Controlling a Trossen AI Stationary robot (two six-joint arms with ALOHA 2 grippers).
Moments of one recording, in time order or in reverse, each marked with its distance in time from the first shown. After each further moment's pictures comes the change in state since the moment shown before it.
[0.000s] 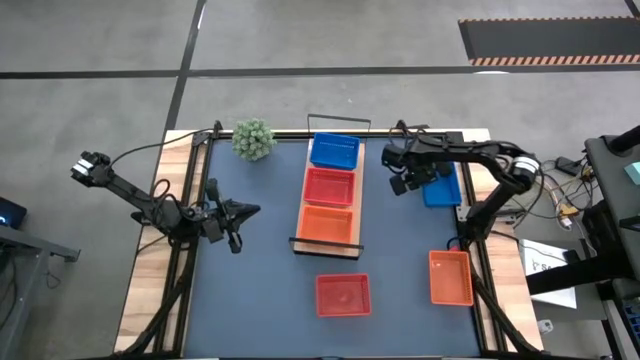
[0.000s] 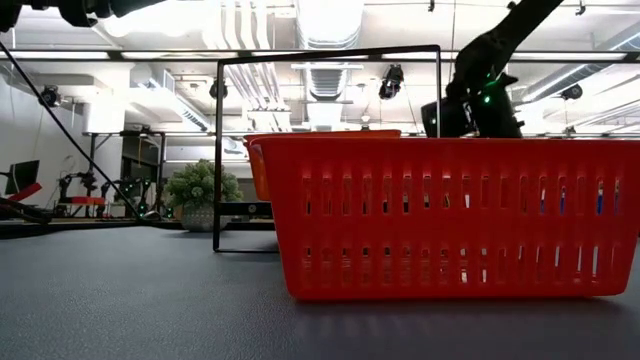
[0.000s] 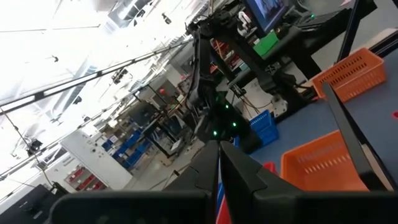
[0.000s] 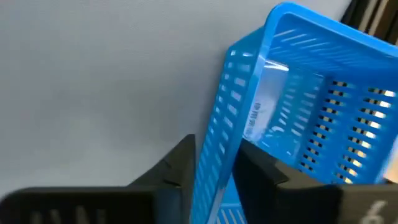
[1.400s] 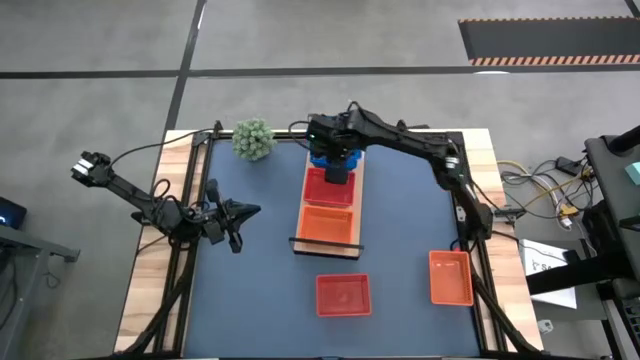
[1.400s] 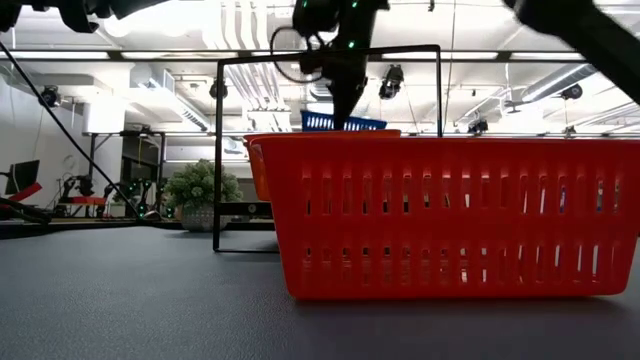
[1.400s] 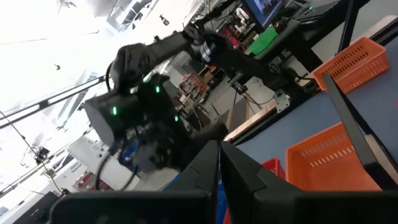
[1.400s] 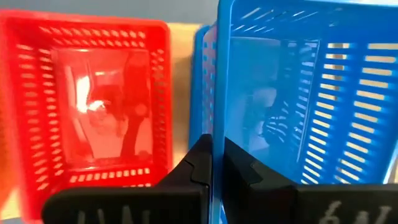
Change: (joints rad) left arm 0.000 -0.002 0.002 -0.008 0.000 0.056; right arm 0.274 0.557 1.375 -0.297 -0.080 -1.001
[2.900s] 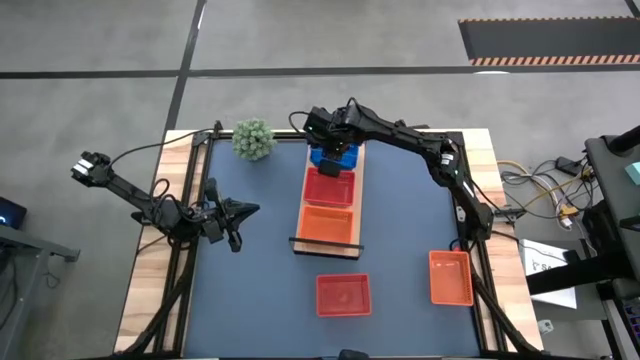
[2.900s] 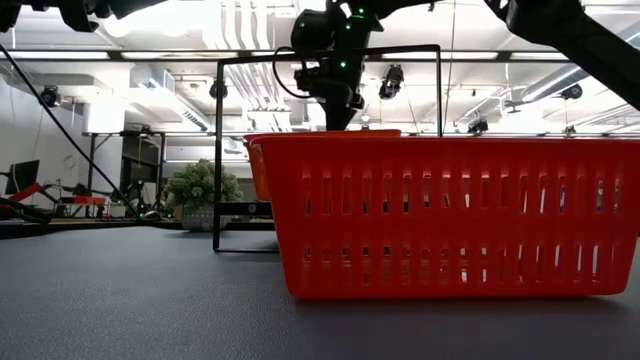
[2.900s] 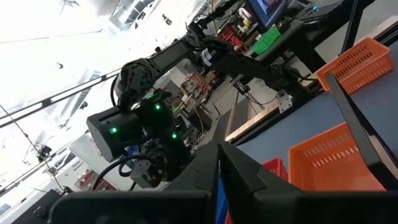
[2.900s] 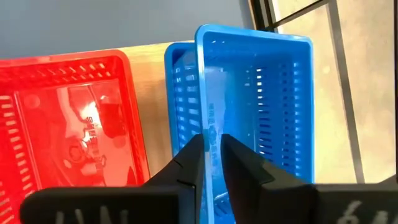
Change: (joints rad) left arm 0.000 -0.010 -0.004 0.002 -0.008 0.000; right arm -0.051 0.038 -0.014 0.094 -0.009 0.081
